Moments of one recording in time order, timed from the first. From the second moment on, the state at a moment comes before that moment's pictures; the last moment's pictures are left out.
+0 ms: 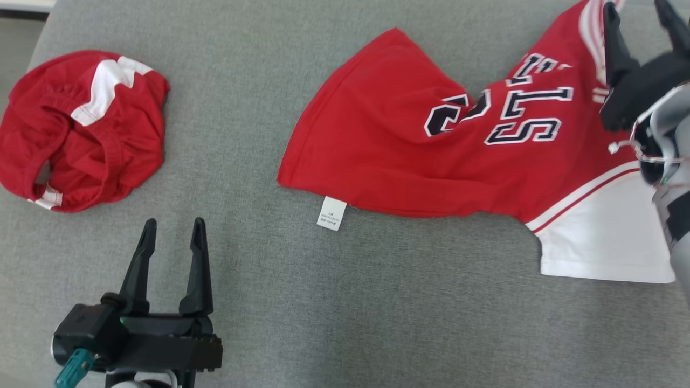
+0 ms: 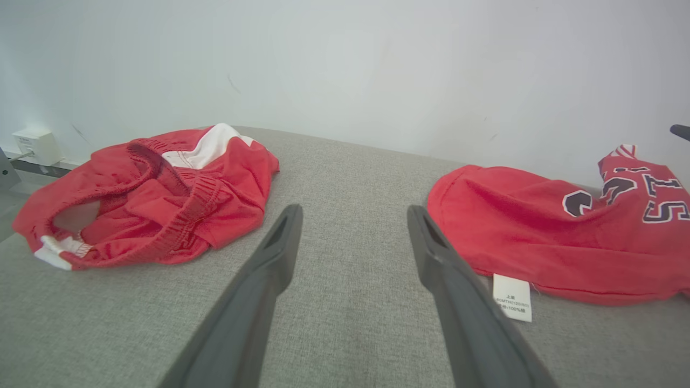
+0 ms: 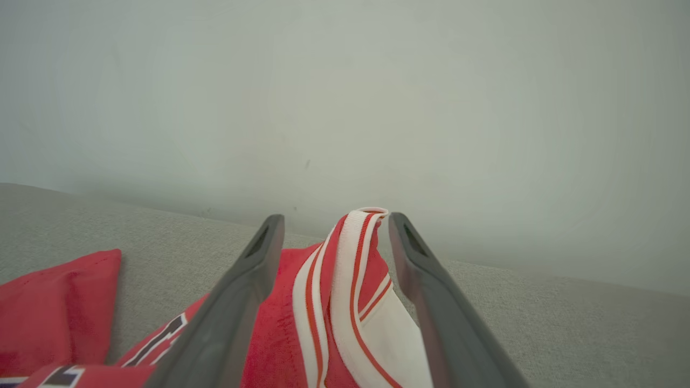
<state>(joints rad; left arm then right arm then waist) -0.15 0.05 -0.02 0.02 -0.25 -0.09 -0.26 -1.08 -0.37 0.22 0.94 0.30 0.13 -0.13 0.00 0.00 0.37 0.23</state>
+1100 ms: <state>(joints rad) 0.02 0.05 0.08 0.05 -0.17 -0.07 -0.26 -0.18 -0.17 0.07 0.31 0.20 0.13 -0.26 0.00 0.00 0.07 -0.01</state>
